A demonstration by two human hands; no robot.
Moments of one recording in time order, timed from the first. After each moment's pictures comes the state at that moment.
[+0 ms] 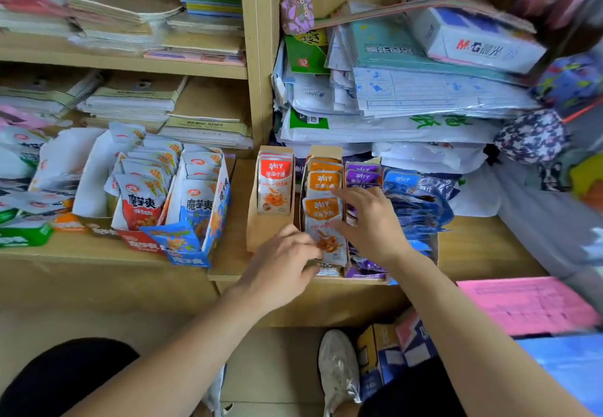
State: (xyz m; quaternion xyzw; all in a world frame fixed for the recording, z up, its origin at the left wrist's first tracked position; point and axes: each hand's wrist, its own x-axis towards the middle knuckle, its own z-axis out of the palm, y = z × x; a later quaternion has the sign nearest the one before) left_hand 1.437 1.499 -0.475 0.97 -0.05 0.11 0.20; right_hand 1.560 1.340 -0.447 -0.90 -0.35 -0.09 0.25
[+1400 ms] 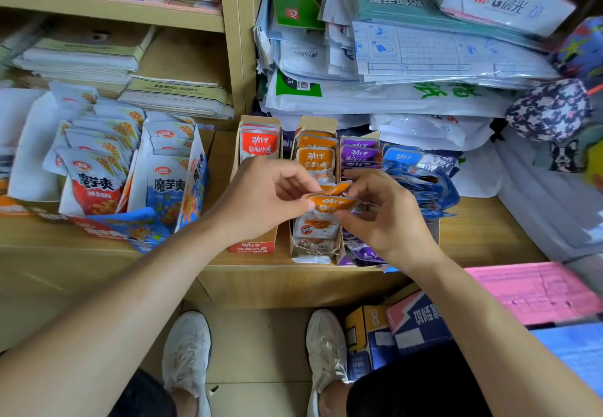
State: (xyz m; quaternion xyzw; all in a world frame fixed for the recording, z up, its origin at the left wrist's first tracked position) left_hand 1.482 1.532 -0.427 0.86 -0.06 0.13 0.50; right_hand 1.549 1.321 -0.435 -0.83 -0.30 0.04 0.47
